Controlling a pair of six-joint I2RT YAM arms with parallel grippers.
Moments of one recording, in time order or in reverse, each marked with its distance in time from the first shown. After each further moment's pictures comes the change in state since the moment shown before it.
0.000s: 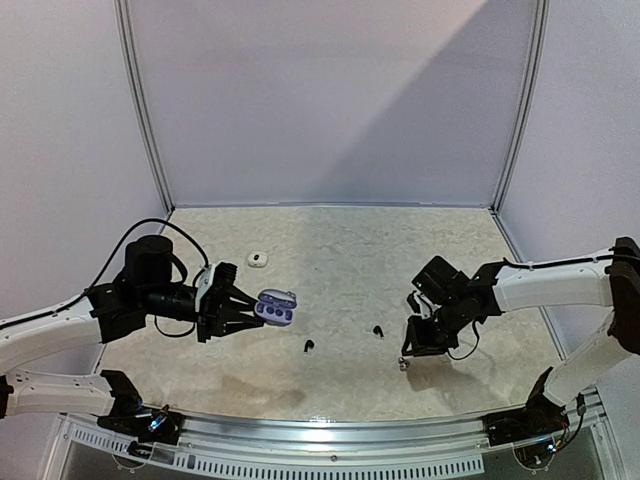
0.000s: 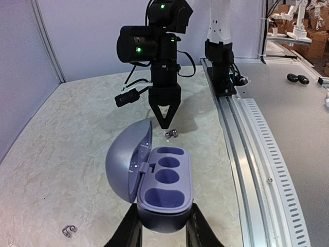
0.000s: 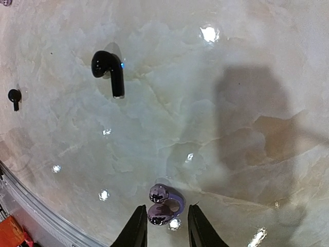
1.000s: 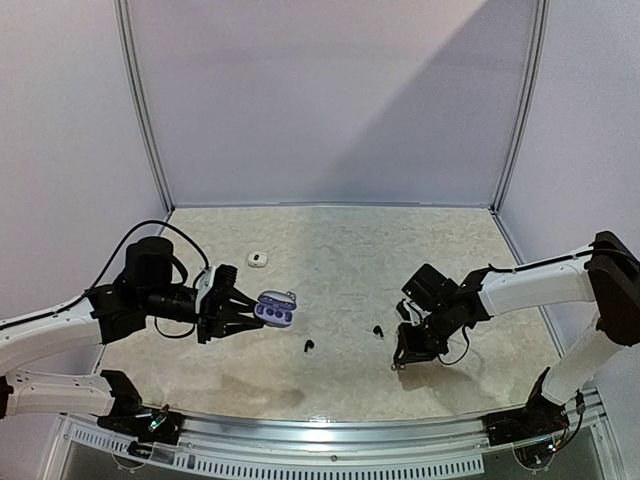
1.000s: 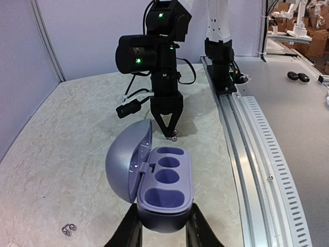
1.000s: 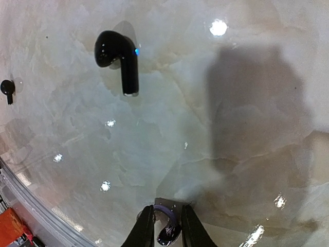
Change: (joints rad) left arm 0.000 -0.002 -0.009 0.000 -0.003 0.010; right arm 0.034 0.093 -0.004 0.086 -0.049 0.007
